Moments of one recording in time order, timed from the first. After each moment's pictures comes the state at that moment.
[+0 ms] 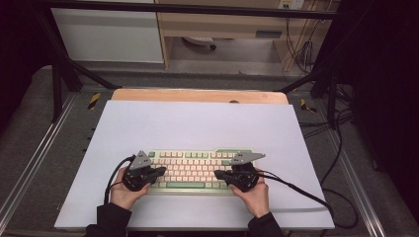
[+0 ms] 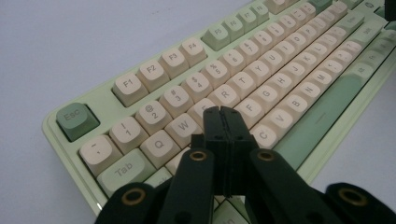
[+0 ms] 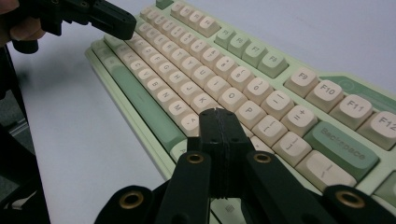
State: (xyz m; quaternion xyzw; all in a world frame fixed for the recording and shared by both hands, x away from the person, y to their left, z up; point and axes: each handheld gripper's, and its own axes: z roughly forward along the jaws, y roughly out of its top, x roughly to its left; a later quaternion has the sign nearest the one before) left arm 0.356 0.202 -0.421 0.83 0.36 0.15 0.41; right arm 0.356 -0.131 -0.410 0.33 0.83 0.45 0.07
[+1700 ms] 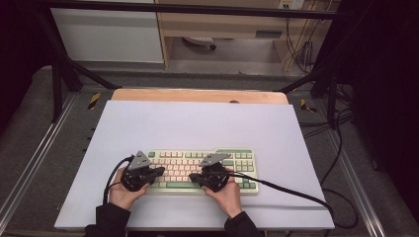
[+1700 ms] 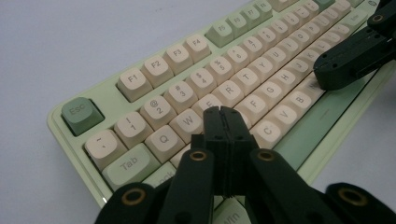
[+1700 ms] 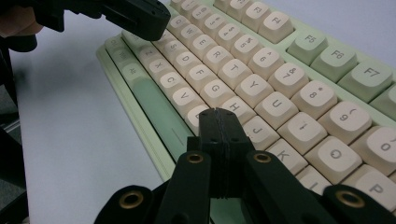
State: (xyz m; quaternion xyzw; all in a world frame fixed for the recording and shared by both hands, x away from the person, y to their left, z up) left arm 0.356 0.205 -0.422 0.83 0.36 0.15 0.41; right arm 0.368 -0.058 -0.433 0.30 0.85 0.43 0.04
